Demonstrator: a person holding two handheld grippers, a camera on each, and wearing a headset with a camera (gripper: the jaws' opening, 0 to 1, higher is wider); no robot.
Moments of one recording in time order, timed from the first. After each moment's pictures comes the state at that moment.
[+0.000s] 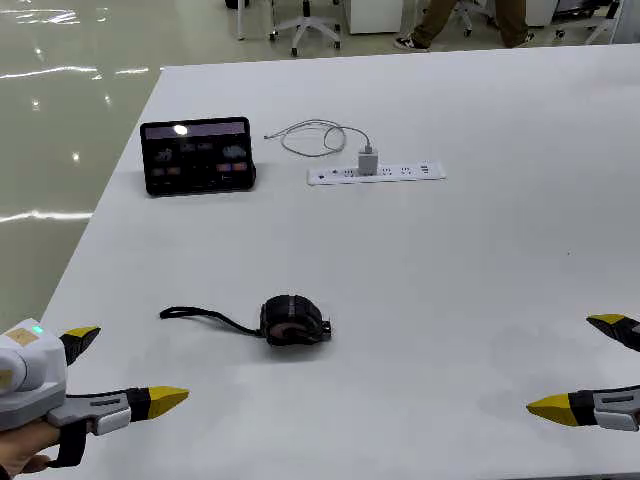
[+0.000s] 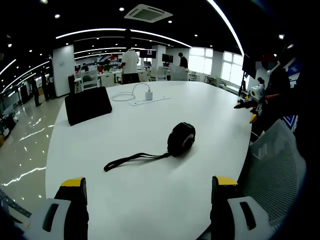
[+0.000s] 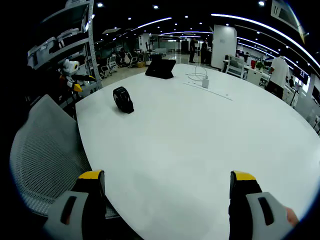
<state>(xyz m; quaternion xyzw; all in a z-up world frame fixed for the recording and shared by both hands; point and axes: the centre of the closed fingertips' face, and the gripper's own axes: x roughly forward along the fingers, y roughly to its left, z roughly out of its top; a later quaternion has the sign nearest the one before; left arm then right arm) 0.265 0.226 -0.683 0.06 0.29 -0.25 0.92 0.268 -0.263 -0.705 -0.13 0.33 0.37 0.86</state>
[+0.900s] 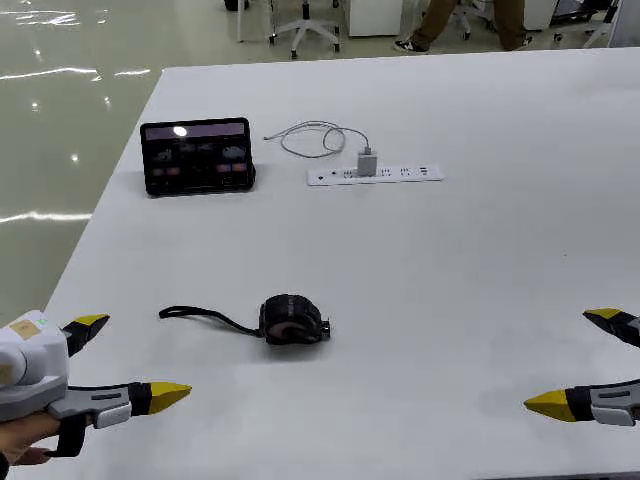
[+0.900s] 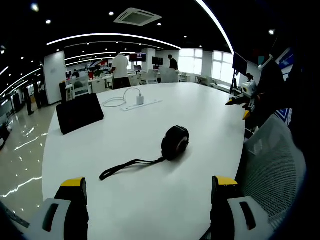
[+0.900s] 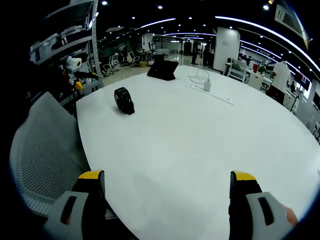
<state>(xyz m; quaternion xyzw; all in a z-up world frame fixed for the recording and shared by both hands) 0.272 0.215 -0.678 0.08 0.27 -0.30 0.91 0.274 -0.258 -0.698 -0.15 0.32 0.38 0.86</state>
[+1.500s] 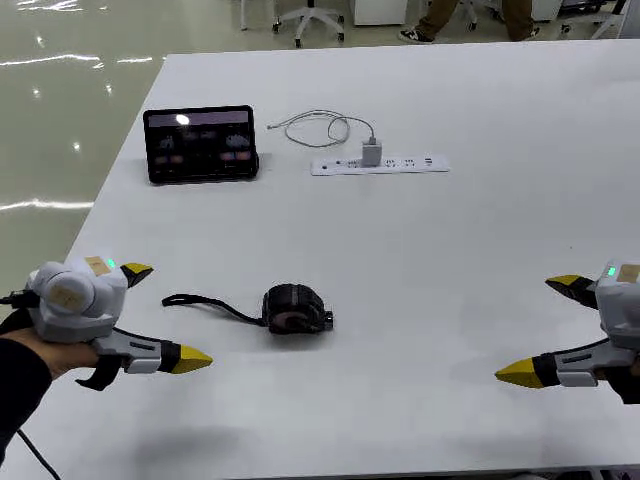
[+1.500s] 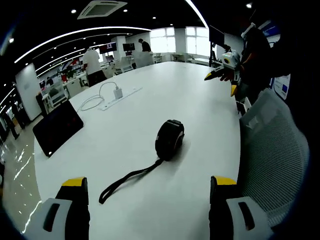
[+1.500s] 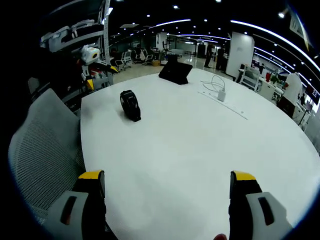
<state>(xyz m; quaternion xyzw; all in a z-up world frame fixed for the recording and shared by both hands) 0.311 0.176 -0.684 0.18 0.30 -0.39 0.85 0.305 -0.210 -0.694 -0.18 0.30 0.43 0.83</state>
